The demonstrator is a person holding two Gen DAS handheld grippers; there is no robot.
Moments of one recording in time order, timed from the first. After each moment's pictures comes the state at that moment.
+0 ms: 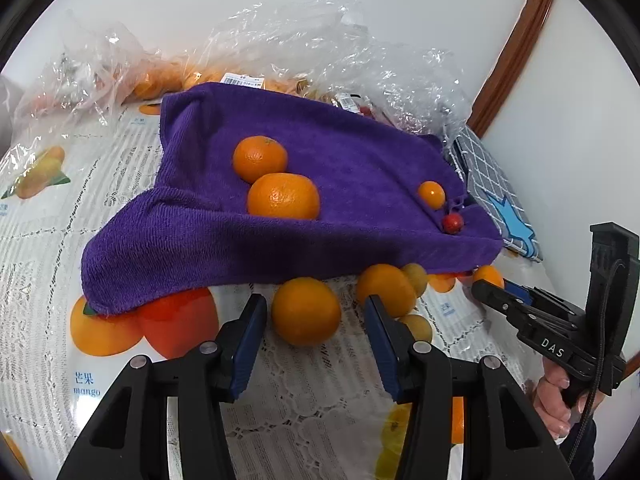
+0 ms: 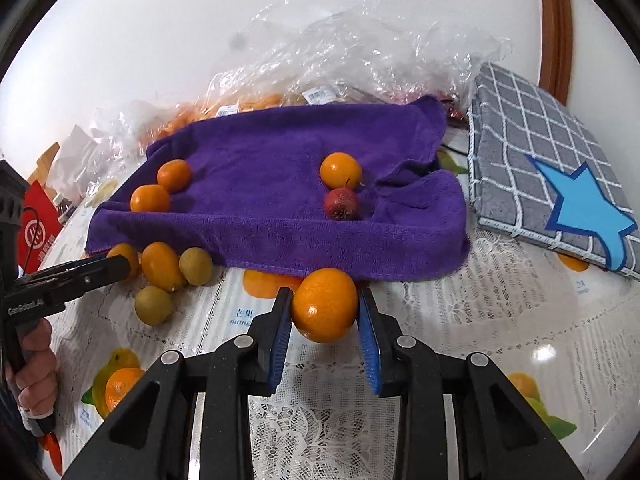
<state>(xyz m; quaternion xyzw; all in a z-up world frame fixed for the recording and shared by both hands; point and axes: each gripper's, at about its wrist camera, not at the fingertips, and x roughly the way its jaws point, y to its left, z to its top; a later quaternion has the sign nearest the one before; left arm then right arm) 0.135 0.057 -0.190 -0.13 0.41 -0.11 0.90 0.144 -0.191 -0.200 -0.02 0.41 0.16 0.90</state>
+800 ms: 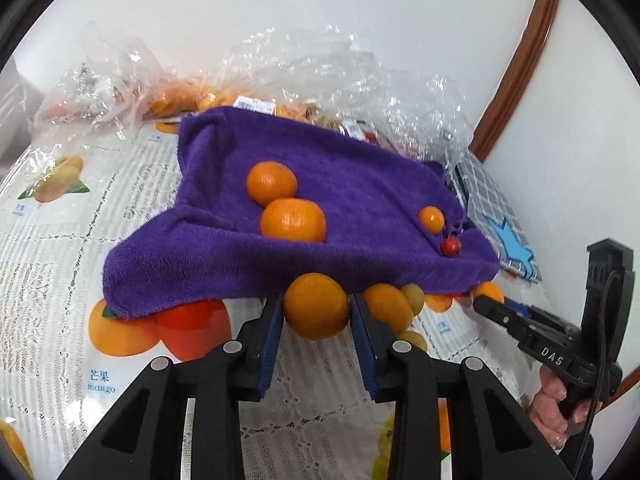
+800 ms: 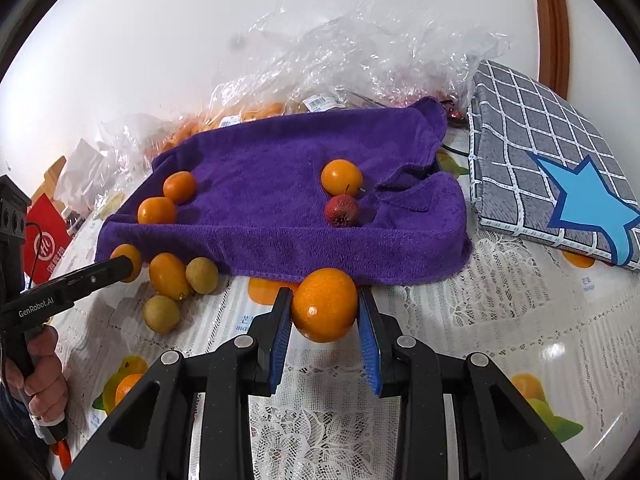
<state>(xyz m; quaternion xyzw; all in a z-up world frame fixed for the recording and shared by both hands) 0.121 0.066 -0.179 -0.16 0.36 -0.09 0.91 0.142 -0.198 -0.197 0.00 0.40 0.17 0.90</state>
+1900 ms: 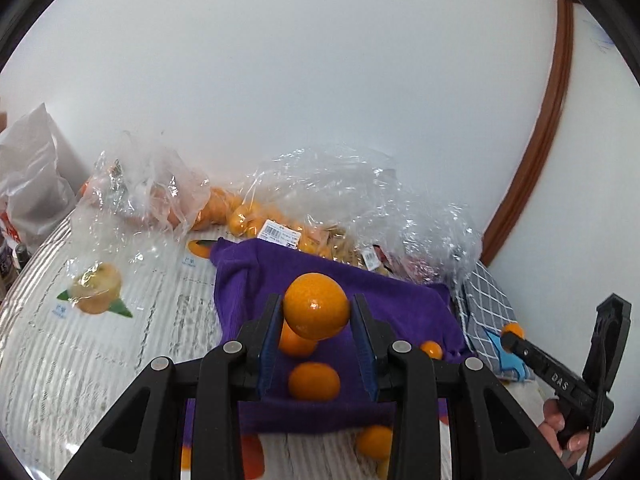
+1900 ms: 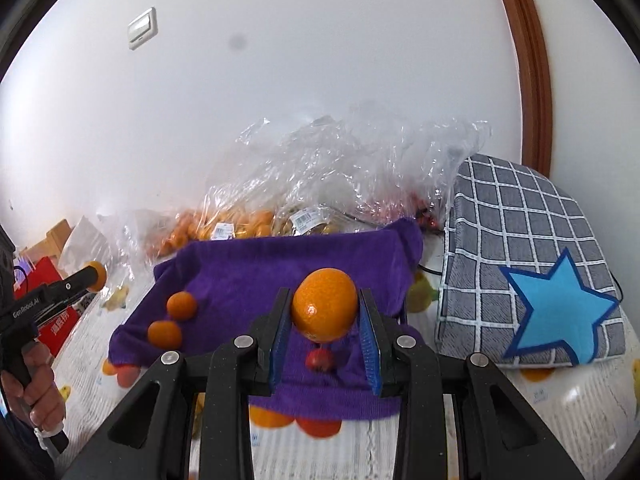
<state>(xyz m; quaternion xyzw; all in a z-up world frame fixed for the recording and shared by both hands) 0.149 0.102 -0.111 -0.20 0.24 -0.03 0.95 0.181 -0.215 -0.120 0.04 0.29 0.17 0.94</state>
